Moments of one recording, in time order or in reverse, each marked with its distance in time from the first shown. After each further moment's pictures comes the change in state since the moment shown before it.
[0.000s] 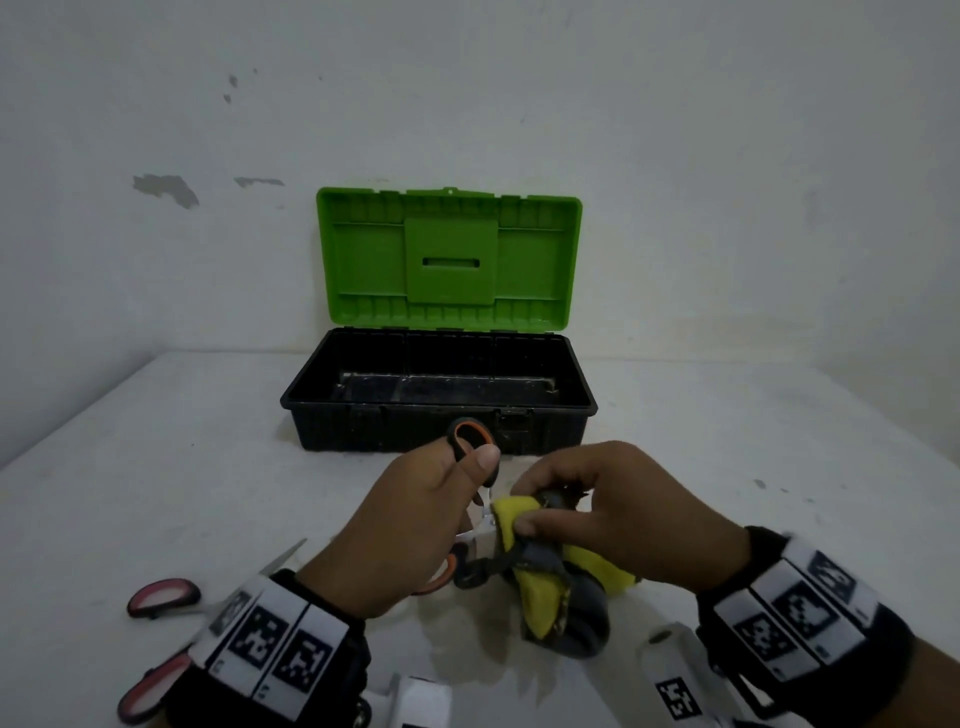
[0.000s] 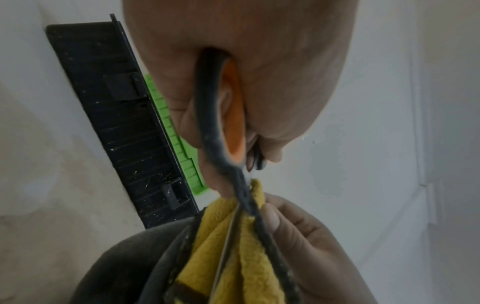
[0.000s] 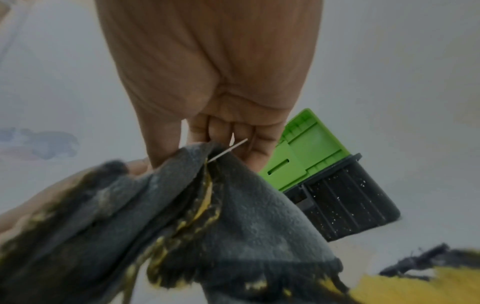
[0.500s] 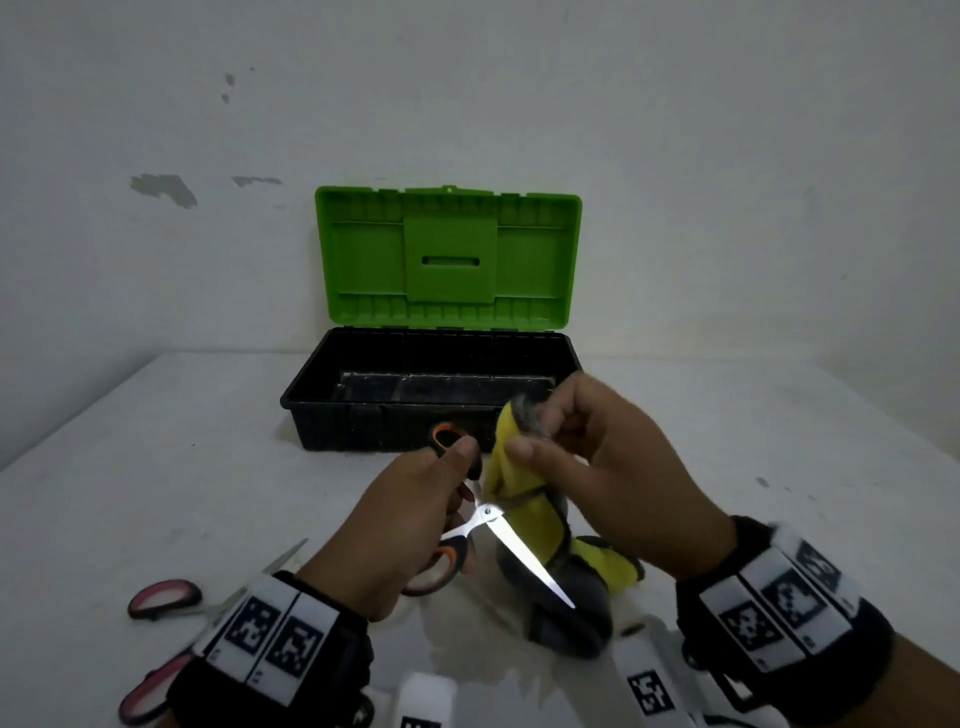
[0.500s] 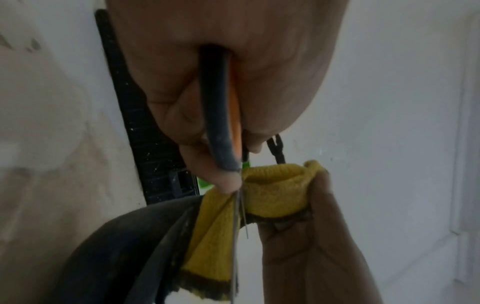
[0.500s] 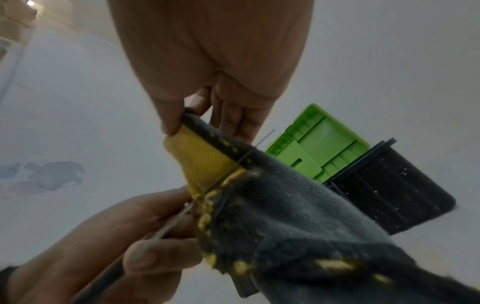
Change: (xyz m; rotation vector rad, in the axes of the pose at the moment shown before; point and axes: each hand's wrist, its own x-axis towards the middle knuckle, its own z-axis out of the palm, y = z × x) left_hand 0.005 -0.008 0.001 -0.312 0.030 -0.360; right_hand 0.012 -0.020 0.005 0.243 0.335 -0.027
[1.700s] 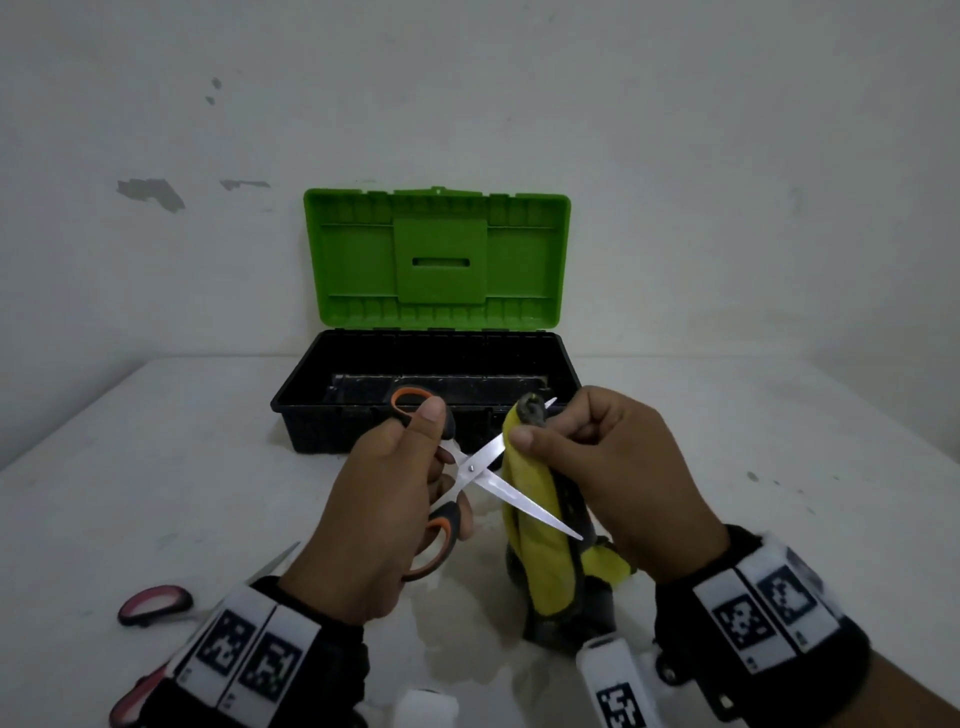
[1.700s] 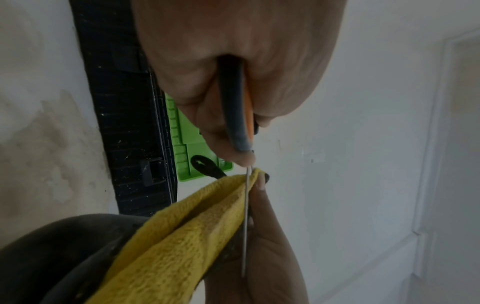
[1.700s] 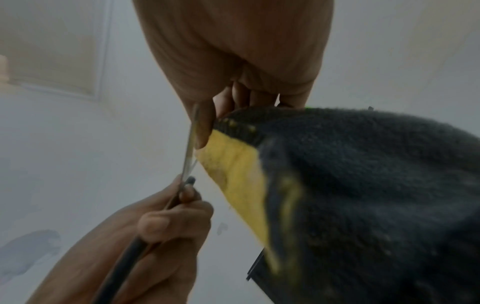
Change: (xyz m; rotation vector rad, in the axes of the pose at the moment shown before) left_hand -0.011 0.020 0.005 -0.270 0.095 0.158; right_hand -0.004 0.002 0.004 0.207 0.269 0.286
